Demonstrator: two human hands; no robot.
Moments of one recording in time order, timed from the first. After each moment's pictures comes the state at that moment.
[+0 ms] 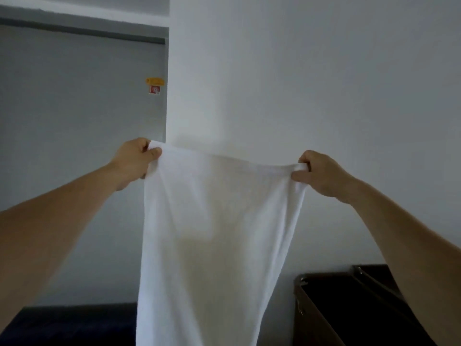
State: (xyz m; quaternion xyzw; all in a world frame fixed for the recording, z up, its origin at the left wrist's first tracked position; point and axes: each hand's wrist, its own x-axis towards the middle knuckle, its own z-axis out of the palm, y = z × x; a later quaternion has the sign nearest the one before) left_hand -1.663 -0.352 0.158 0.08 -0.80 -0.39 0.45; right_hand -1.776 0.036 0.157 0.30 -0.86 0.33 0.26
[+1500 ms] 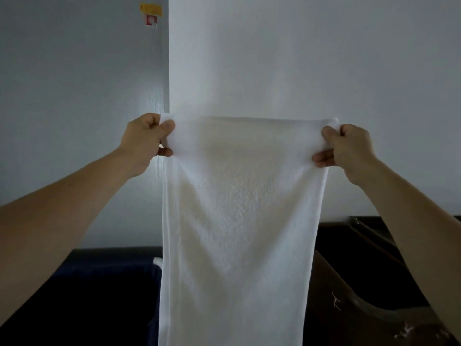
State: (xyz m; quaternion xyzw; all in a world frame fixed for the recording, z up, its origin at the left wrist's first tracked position) left_hand -1.668 -0.357 0.080 0.00 -0.69 -0.60 0.41; right_hand -1.774 0.013 0.097 0.16 -0.73 0.62 0.22
